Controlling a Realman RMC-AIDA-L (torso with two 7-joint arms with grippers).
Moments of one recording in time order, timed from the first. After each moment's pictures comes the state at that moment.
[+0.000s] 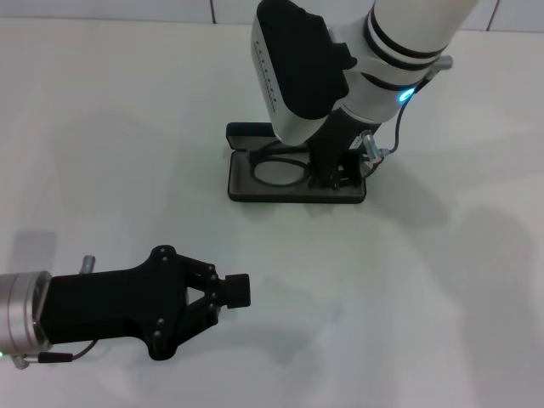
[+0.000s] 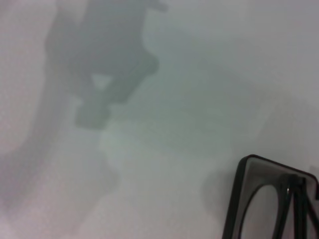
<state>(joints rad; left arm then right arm) -0.35 -2.04 0.93 0.46 1.74 1.88 -1.14 1.28 2.03 -1.83 -0.71 -2.25 -1.24 1.93</state>
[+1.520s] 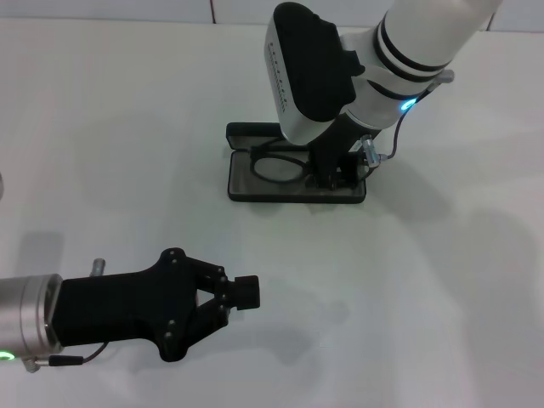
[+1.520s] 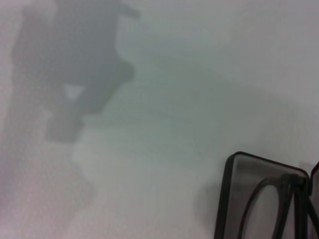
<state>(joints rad) -0.35 -2.05 0.93 0.45 1.74 1.86 -1.14 1.26 2.03 -1.84 -0.63 -2.18 -1.13 1.88</state>
